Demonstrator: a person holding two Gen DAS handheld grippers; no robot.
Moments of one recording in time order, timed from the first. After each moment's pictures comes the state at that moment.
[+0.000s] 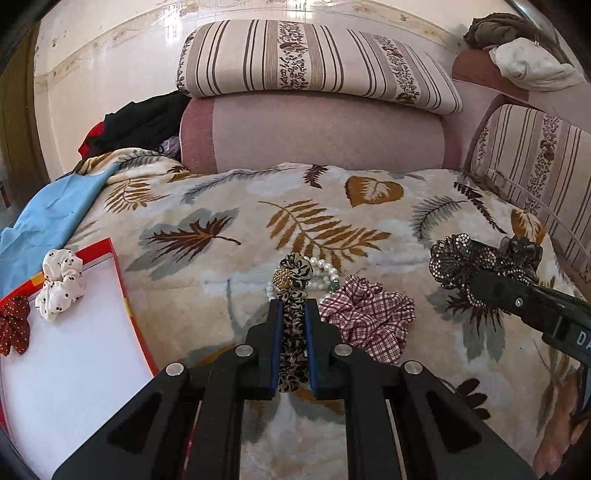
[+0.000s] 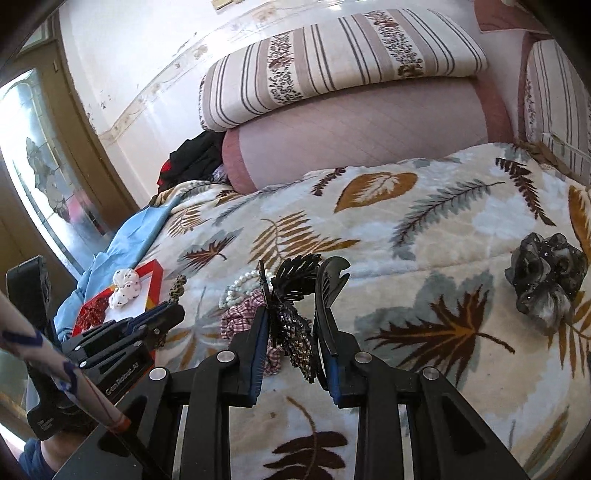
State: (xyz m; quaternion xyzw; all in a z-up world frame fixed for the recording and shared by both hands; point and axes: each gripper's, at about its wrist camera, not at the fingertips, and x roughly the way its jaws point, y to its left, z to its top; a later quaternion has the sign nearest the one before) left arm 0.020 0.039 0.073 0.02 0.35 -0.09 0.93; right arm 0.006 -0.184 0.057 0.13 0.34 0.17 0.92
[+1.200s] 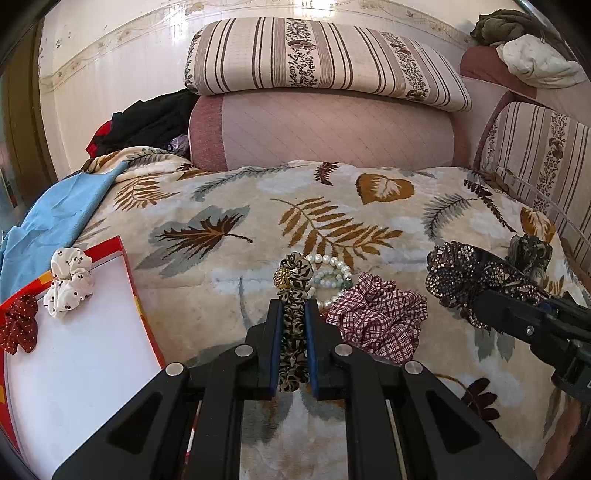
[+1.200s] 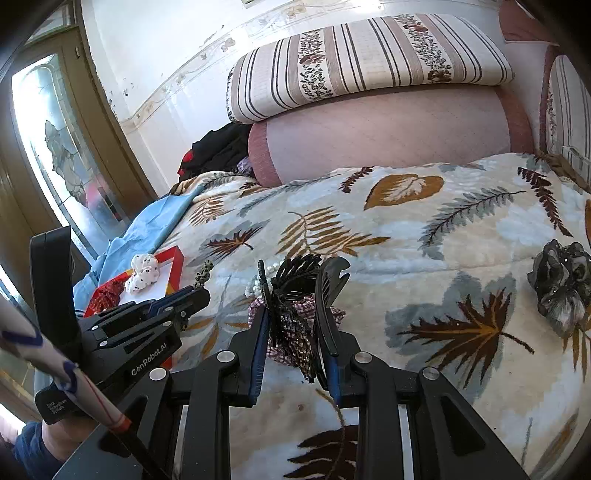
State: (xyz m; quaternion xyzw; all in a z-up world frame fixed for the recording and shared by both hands) left arm 0.021 0.046 0.070 0.03 0.35 -0.07 0.93; right arm -0.003 -0.163 0.055 0.11 0.33 0.20 0.92
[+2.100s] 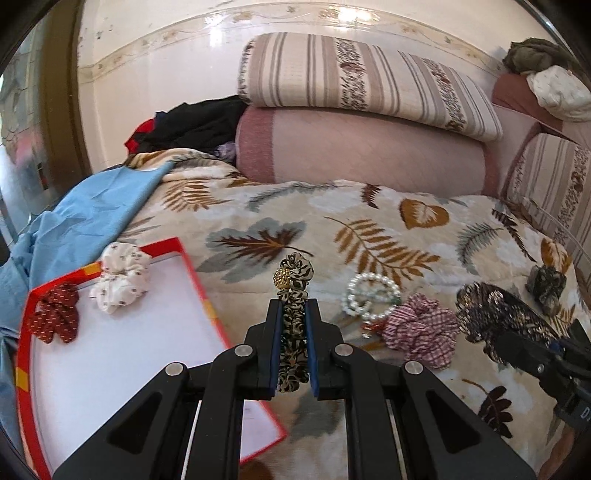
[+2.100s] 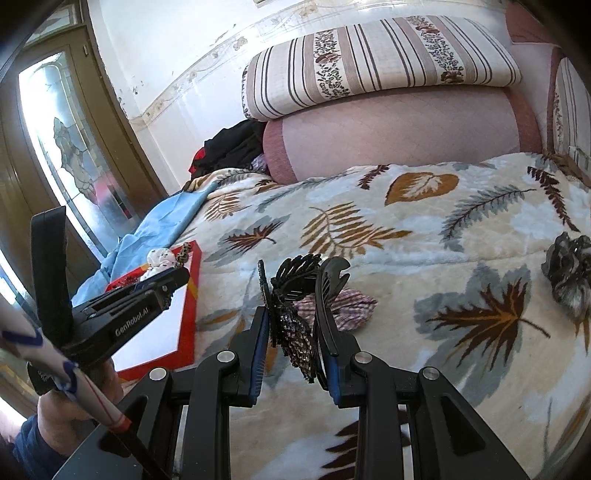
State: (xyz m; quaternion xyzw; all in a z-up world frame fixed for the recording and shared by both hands) left arm 0.007 0.095 0.092 0.00 0.33 -0.01 0.95; right arm -0.021 -0.139 0.059 0.12 0.33 0.22 0.91
